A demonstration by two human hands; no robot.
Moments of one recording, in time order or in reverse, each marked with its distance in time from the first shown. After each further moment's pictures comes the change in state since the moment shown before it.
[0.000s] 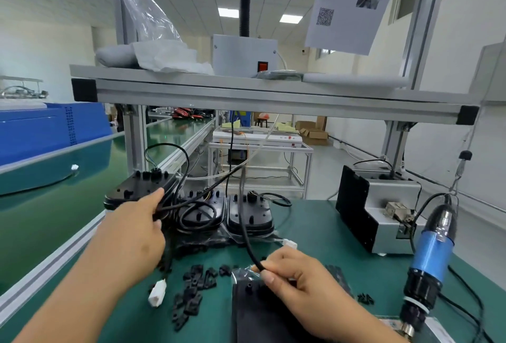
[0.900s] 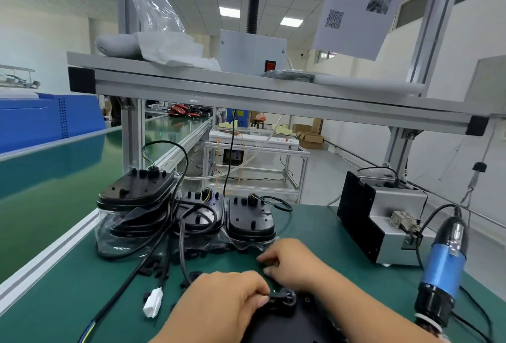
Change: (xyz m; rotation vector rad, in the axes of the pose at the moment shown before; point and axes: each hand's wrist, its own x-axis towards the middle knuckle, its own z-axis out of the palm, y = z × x) left_hand -0.041 0.032 0.083 -0.247 -0.222 0.610; right_hand 0.083 0.063 0.015 -0.459 -0.242 0.250
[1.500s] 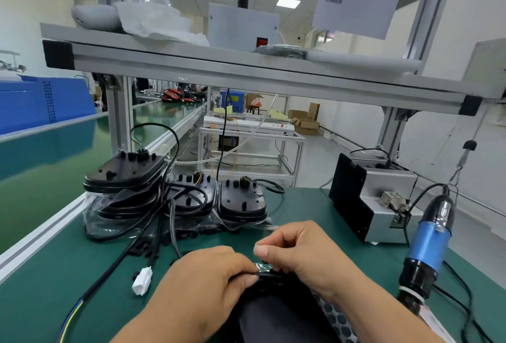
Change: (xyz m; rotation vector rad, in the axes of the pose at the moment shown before) left_hand -0.004 -0.004 0.001 -0.011 0.039 0.025; right_hand -0.081 -0.035 -0.034 0.914 0.118 0.042
